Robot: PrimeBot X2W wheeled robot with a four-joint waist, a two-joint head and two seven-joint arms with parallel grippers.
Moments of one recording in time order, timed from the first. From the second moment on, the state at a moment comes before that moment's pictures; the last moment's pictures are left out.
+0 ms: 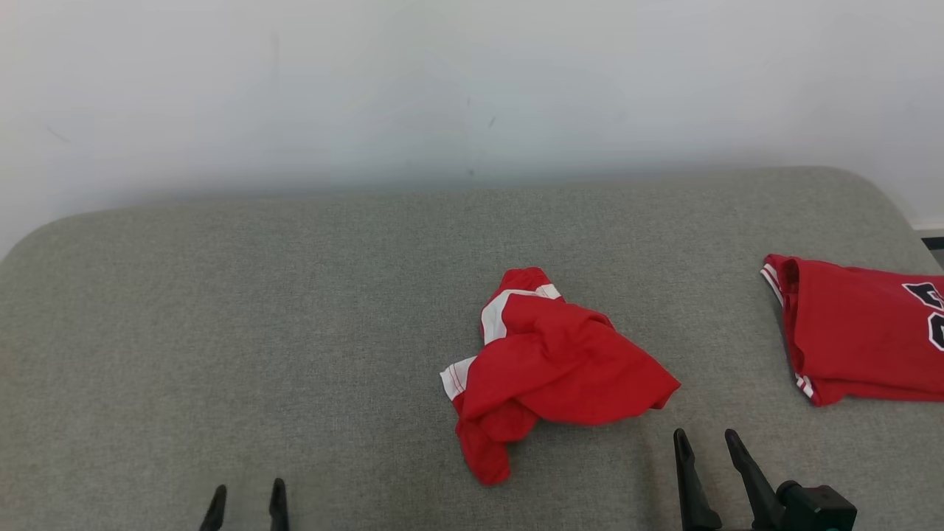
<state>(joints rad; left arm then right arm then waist) 0.10 0.05 0.01 0.22 -0.22 -0.12 -0.26 0.06 -0.05 -0.02 0.25 0.22 0.13 -0.23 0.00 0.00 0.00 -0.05</state>
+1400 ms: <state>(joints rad) -0.85 0.14 -0.33 0.85 -0.35 -0.07 0.42 -0.06 -0.05 0.11 0.30 0.27 0.13 -0.26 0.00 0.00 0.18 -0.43</state>
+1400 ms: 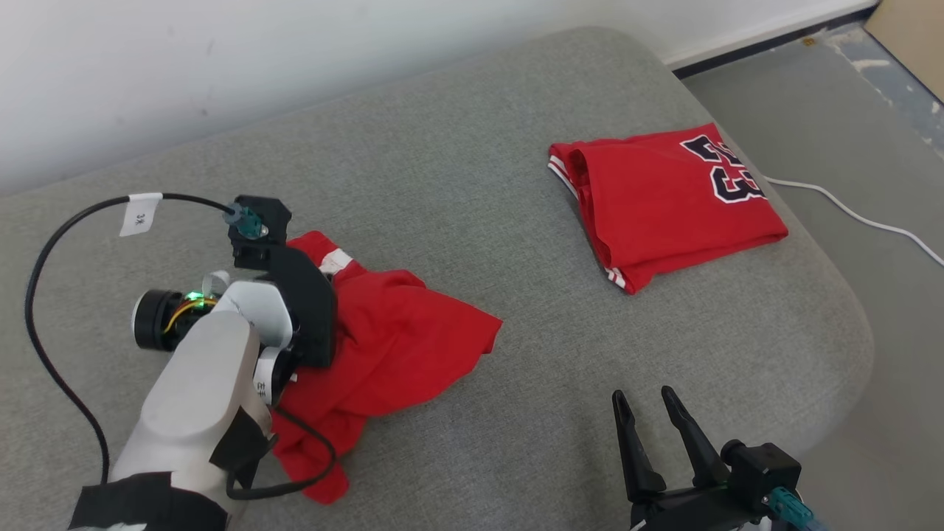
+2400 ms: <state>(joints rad) -0.94 0.05 -0.53 0.57 -0.96 -0.10 -0.21 -0.08 -0.05 0.11 0.32 0.28 0.13 -0.26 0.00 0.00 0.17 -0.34</state>
